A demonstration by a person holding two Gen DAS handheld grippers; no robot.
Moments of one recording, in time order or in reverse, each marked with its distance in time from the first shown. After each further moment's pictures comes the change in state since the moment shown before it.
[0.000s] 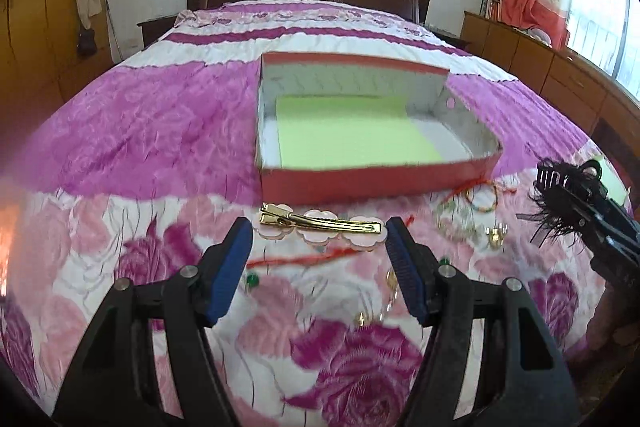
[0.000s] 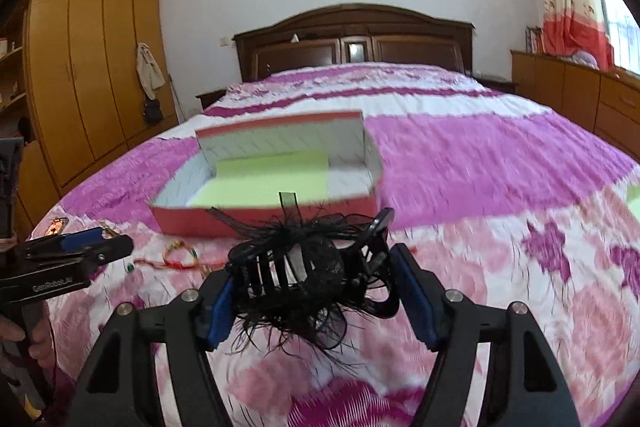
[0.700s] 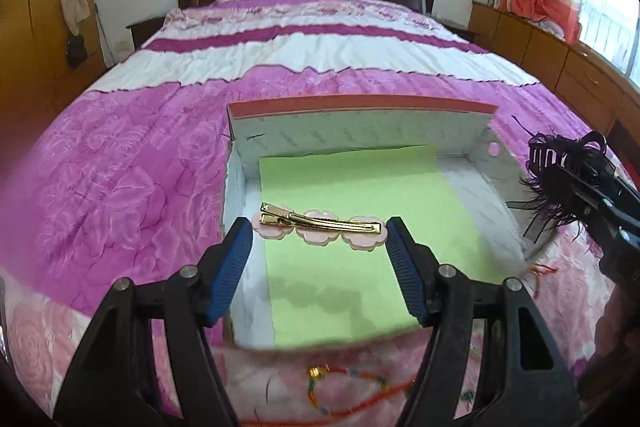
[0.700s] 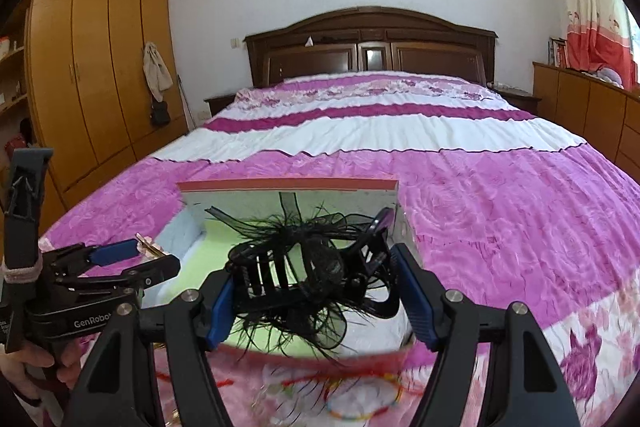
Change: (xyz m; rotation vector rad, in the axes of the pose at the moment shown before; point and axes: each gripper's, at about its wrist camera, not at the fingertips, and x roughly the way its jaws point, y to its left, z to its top) left arm 0.099 0.001 0.084 0.015 0.062 0.027; right arm 0.105 -0.002 0.085 -0.030 0.053 0.027
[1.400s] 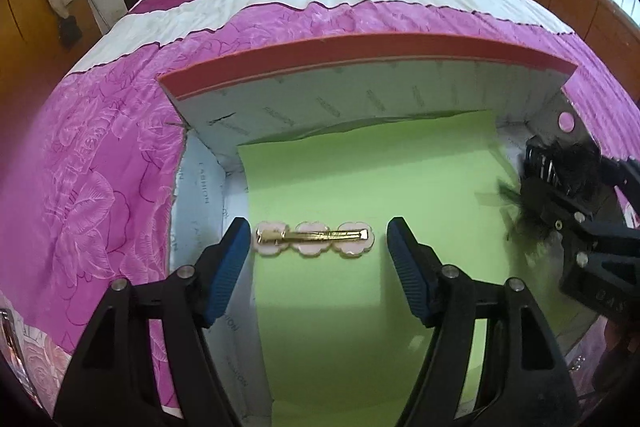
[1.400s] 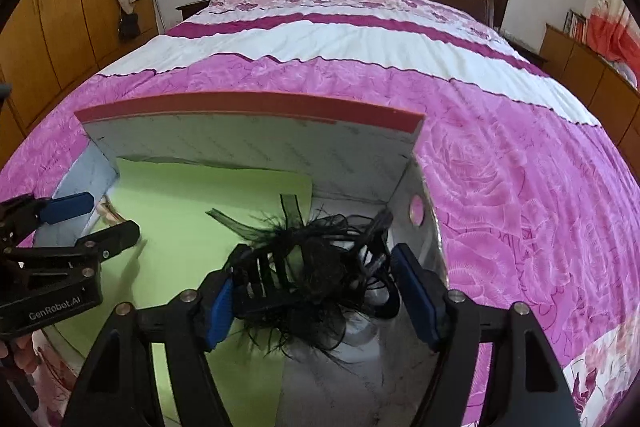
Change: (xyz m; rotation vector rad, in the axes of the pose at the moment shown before) left arm 0.072 -0.012 0.020 0.064 0.228 0.083; right arm 0.110 -0.012 0.000 -0.078 0.325 -0.088
